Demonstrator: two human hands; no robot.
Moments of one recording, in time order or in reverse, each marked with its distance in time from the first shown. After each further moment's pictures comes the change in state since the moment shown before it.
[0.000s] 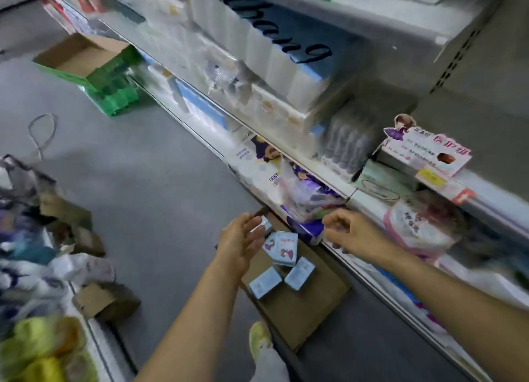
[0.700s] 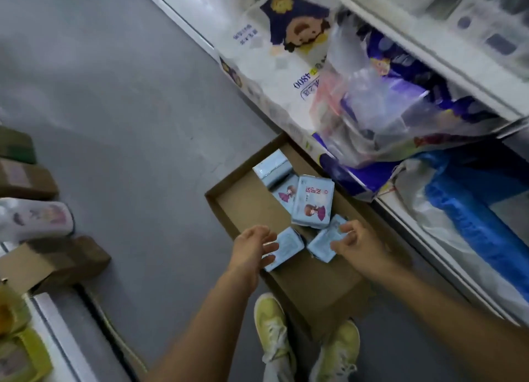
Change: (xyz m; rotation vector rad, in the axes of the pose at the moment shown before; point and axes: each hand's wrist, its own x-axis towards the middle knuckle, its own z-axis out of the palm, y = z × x) left_hand 0.325 -0.170 -0.105 0.347 0.129 -0.232; right_hand 0.214 0.262 0.231 0.010 -0.159 0.494
